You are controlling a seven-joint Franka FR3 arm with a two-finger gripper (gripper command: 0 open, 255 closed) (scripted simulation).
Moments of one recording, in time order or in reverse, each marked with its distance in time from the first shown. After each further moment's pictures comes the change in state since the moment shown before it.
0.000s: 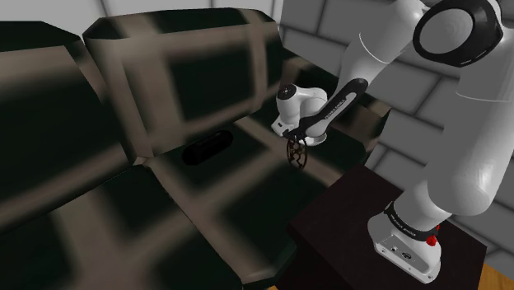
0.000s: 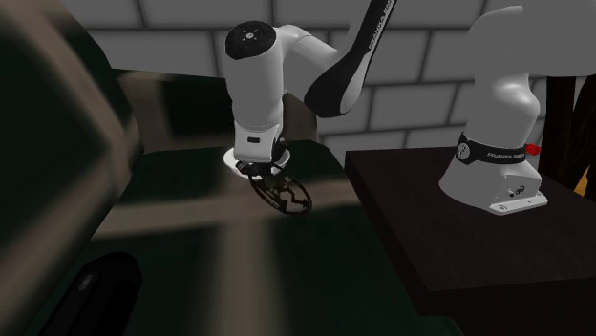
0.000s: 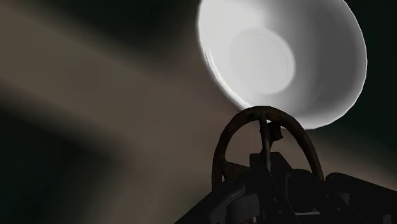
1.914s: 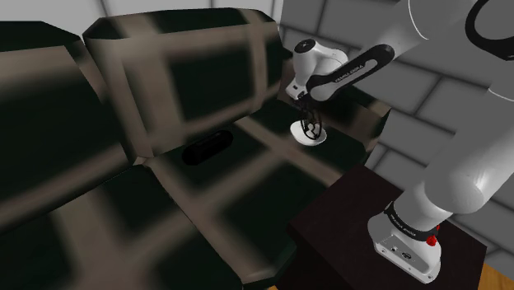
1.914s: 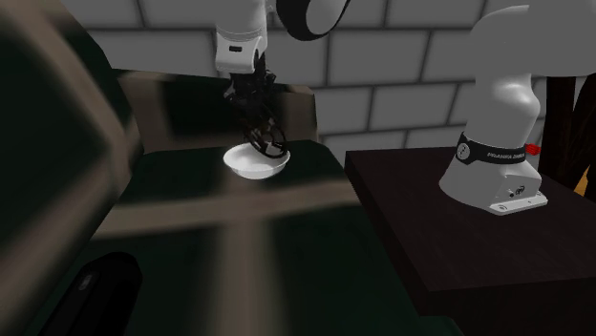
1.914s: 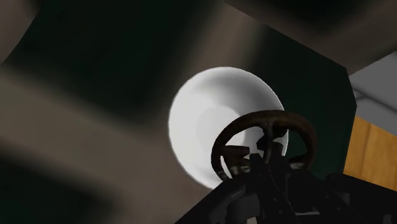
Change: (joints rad) arm -0.083 -0.234 -0.029 0.061 0.157 -0.179 -0.351
